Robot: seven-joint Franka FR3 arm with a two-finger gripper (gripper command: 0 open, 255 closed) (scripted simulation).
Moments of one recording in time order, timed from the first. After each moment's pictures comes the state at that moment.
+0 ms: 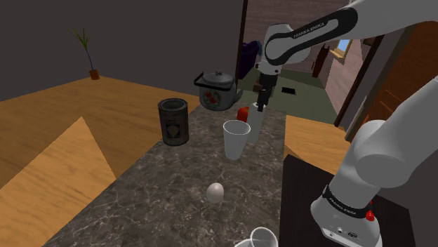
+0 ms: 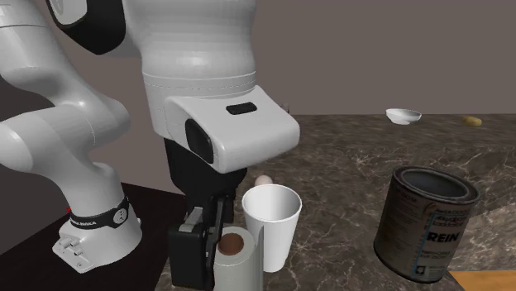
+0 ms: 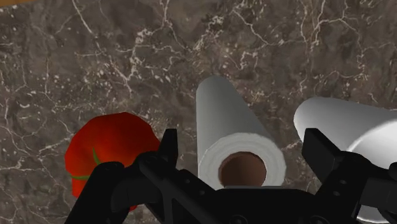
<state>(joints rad) 0.01 -0.31 -0.33 -2.40 -0.08 2.05 -0.45</state>
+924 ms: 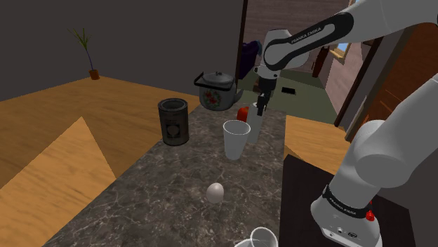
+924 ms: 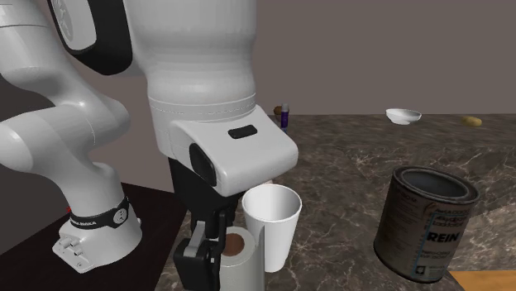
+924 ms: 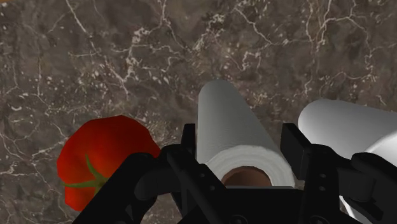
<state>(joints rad) 0.01 -0.29 -0.34 -2.43 -0.08 2.10 -0.45</state>
